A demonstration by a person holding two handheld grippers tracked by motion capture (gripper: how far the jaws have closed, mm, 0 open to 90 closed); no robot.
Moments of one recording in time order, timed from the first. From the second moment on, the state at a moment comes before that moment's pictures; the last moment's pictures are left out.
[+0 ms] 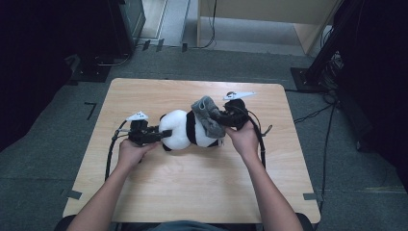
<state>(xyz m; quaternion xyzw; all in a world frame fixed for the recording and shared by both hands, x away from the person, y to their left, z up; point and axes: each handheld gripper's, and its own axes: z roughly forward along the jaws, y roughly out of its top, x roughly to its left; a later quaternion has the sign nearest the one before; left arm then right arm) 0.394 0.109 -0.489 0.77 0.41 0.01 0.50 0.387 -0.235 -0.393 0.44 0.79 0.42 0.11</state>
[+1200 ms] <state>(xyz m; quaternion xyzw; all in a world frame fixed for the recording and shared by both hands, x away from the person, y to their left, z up) 0.394 0.109 -0.490 0.77 0.41 0.01 0.50 0.391 -0.281 -0.375 0.49 0.73 0.46 0.14</state>
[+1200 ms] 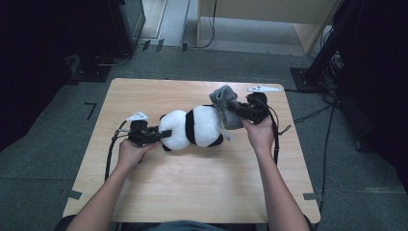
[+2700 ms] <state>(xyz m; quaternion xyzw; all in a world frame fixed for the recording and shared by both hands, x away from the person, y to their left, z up) 0.393 0.108 -0.492 0.76 0.41 0.02 0.50 0.390 -0.272 -0.466 0.51 0.73 0.45 0.11</state>
